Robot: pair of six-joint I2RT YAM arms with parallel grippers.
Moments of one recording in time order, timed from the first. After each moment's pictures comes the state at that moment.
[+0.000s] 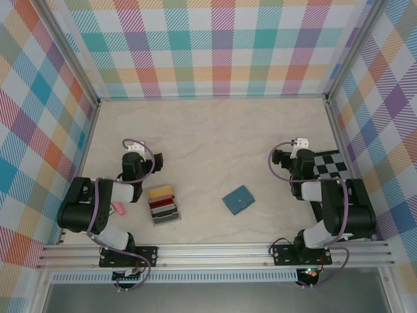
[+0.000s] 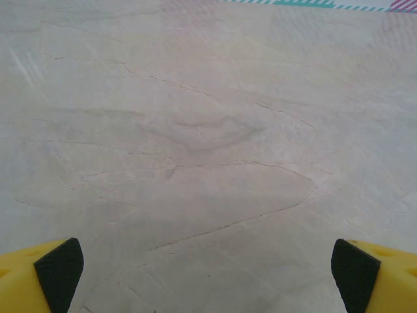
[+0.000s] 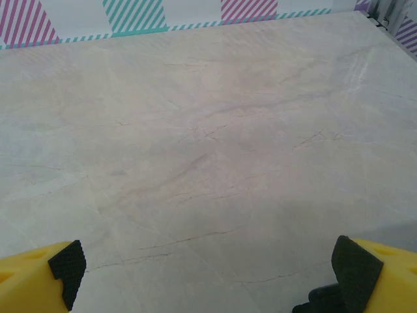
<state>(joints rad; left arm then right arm) -0.09 1.56 0.40 0.72 -0.09 -0.10 0.03 1.52 0.39 0.72 0.05 0.10</state>
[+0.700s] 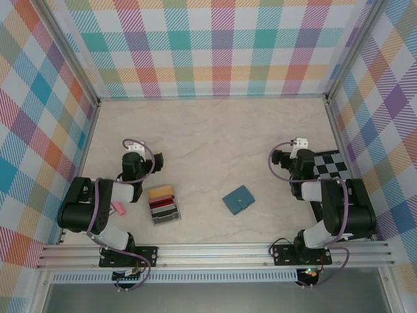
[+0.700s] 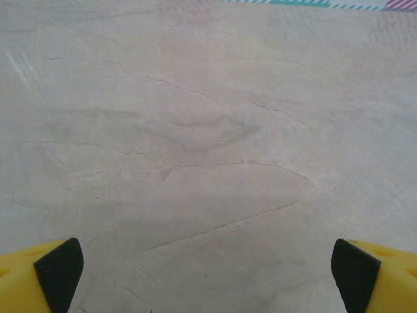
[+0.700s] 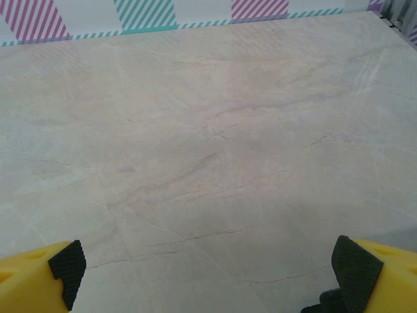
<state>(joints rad) -0.09 1.54 0.40 0.70 -0.07 -0.10 0.03 1.51 0.40 0.69 0.01 0.08</state>
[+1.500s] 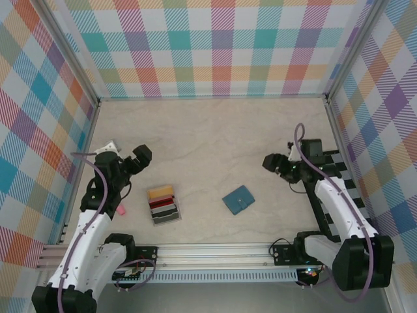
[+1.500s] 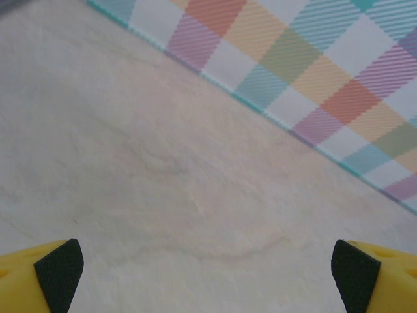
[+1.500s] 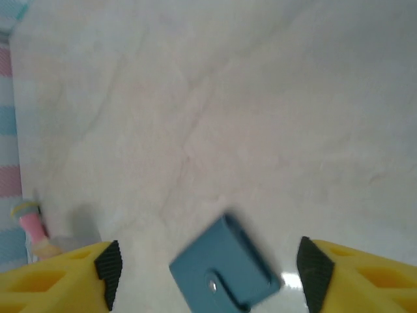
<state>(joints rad) -0.08 0.75 0.62 -0.34 0.09 -0.68 0.12 1.07 0.73 -0.61 -0.51 0.56</state>
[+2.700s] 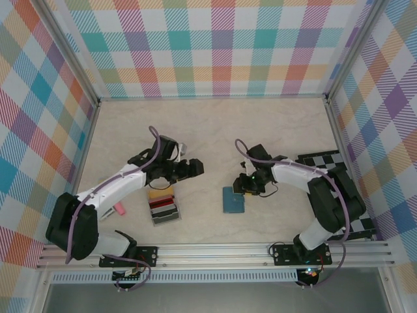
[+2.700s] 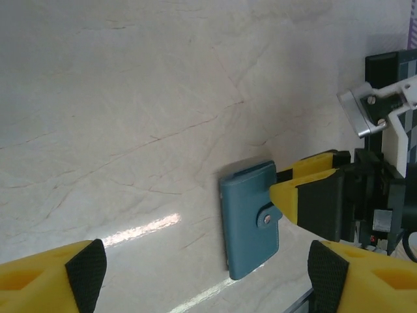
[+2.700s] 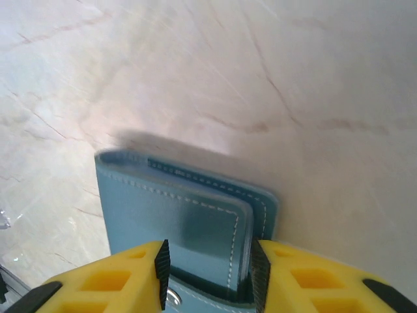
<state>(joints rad) -0.53 1.42 0.93 -0.45 0.41 -0.69 0.51 1.63 0.87 -0.52 -0.44 0.45</state>
